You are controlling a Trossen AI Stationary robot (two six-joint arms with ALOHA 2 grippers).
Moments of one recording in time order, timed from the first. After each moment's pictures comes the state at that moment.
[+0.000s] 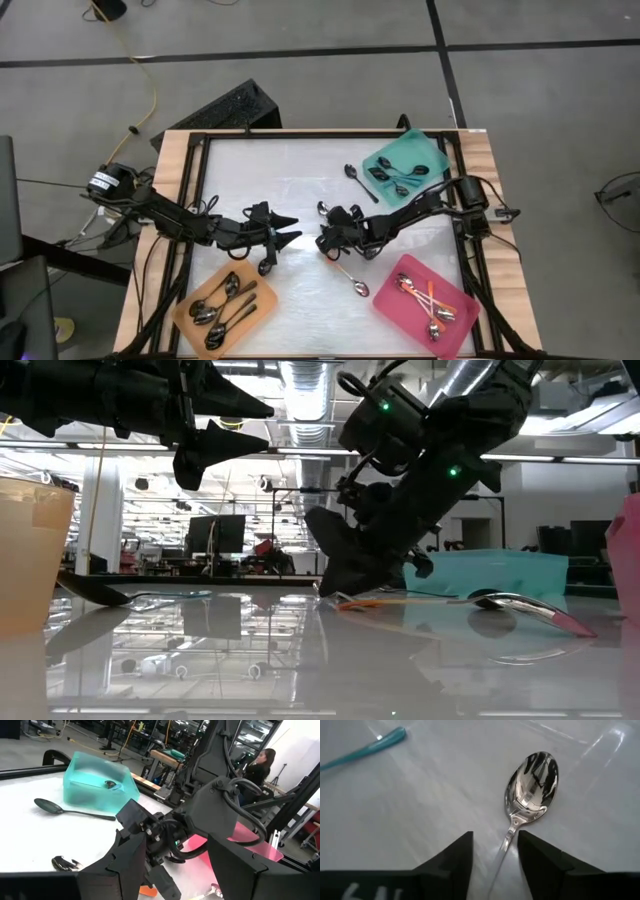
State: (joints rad) left arm -0.31 1.38 0.40 0.89 -0.54 -0.47; right arm 0.14 2.01 1.02 0.10 0.57 0.79
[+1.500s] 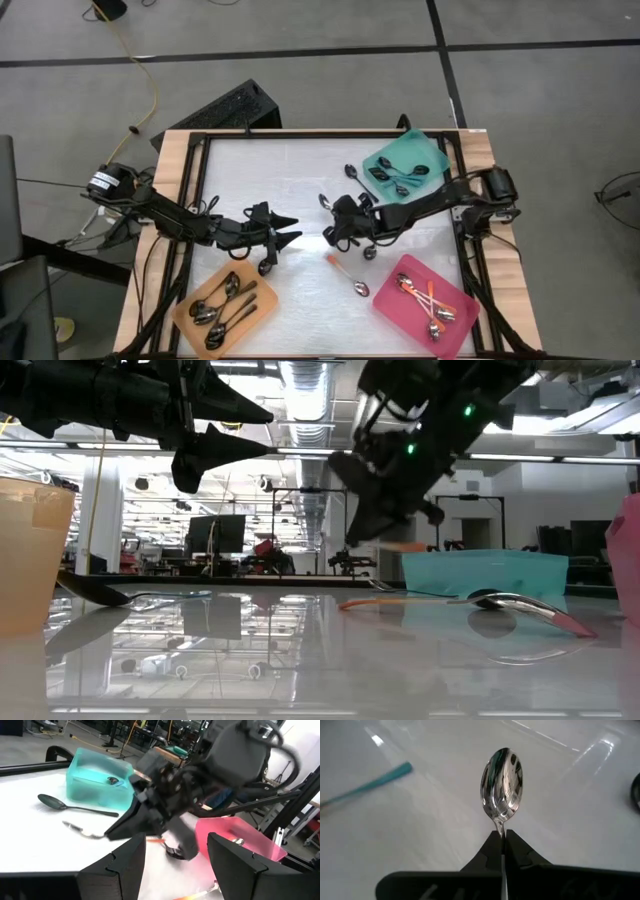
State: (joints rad) left arm -0.31 1.38 0.40 0.86 -0.54 -0.48; right arm 0.14 1.79 1.01 -0.08 0.59 0.73
